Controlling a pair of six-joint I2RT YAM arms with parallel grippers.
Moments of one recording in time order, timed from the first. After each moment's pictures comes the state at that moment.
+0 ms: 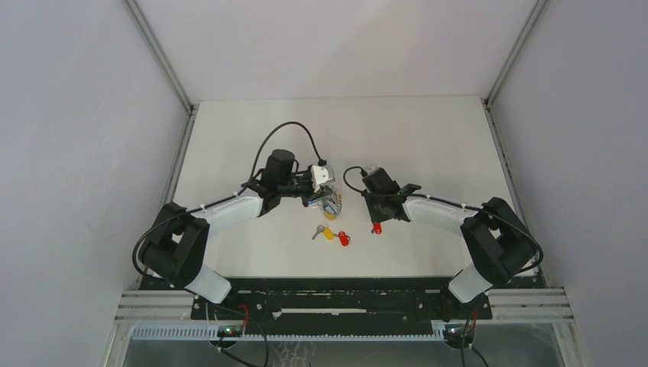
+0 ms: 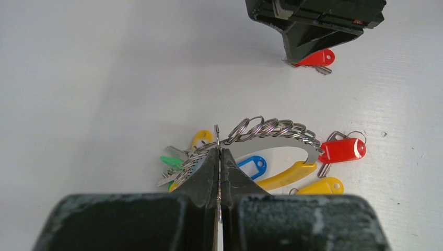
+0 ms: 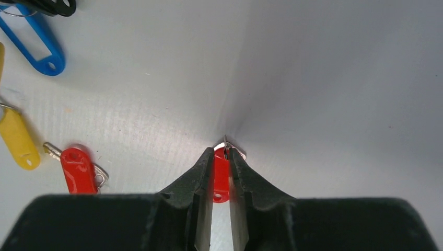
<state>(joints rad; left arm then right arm) -0.54 1.53 0.83 0.13 0.67 0.53 0.66 1.55 0.84 -0.37 0.12 0.30</state>
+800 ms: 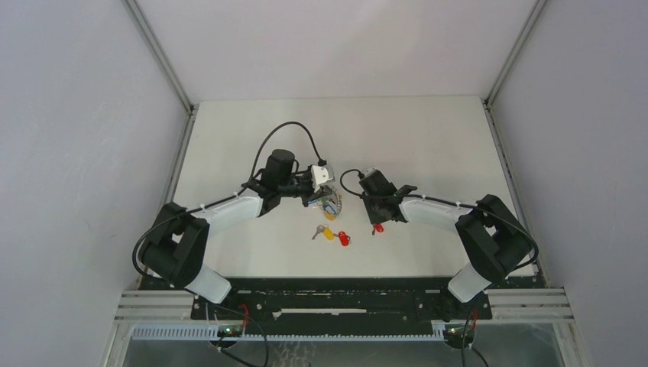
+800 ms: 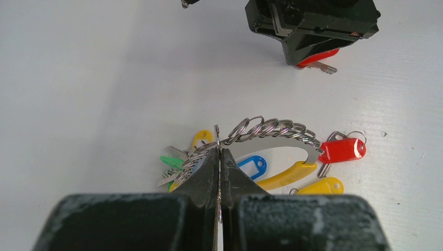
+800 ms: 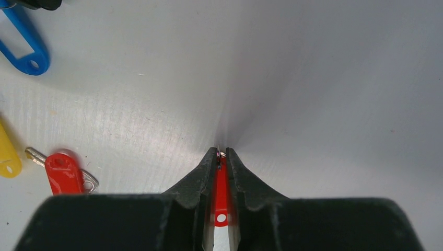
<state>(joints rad) -0.54 1.53 0.83 0.13 0.67 0.53 0.68 1.59 0.84 -0.35 0.16 0.29</state>
